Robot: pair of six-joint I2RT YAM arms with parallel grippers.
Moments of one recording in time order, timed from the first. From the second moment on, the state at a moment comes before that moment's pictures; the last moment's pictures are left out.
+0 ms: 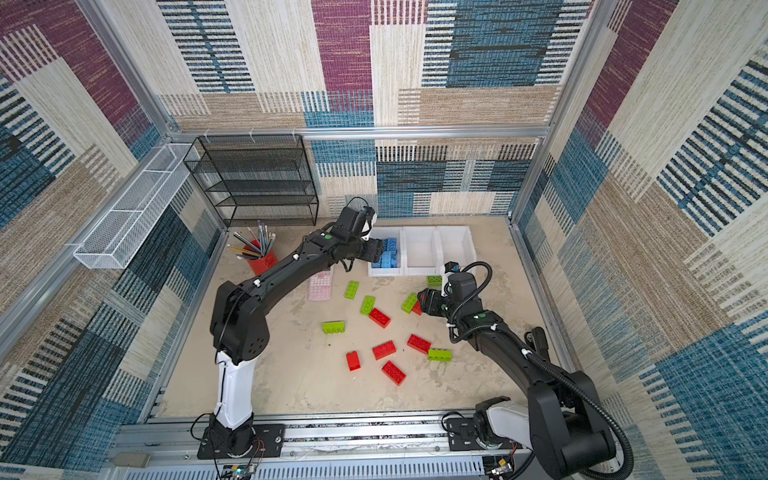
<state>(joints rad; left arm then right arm) -0.61 2.04 1.83 -0.55 -0.01 -0.23 0.27 1.22 0.61 -0.09 -0.17 0.43</state>
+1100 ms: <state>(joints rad) -0.73 1.11 0.65 -0.32 0.03 -0.49 0.28 1.60 0.78 -0.11 0.01 0.36</state>
